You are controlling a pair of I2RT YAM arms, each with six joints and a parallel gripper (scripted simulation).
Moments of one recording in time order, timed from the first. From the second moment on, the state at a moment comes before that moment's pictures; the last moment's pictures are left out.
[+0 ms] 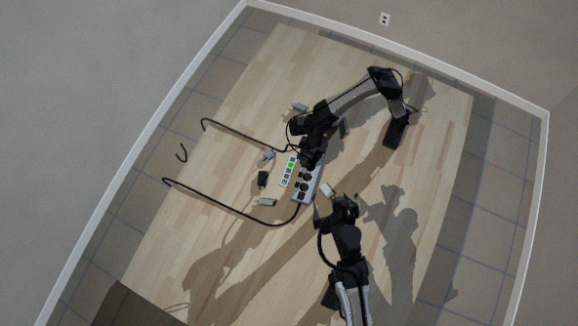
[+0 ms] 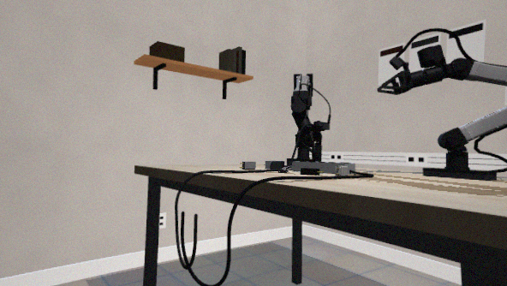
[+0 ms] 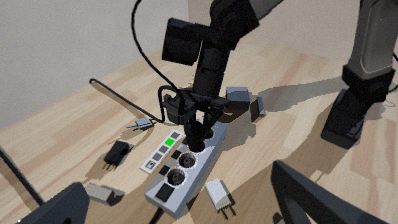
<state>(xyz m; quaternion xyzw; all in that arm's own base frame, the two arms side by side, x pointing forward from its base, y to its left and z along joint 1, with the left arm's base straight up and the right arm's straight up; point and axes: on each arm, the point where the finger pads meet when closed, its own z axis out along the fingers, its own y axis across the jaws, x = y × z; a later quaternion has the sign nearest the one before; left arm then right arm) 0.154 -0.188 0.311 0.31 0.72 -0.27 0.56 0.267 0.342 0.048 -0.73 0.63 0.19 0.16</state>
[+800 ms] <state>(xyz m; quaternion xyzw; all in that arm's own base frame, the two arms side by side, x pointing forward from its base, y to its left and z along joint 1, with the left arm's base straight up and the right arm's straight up) 0.154 -0.188 0.311 0.31 0.72 -0.27 0.56 0.266 0.340 0.047 -0.73 0.63 0.20 0.17</state>
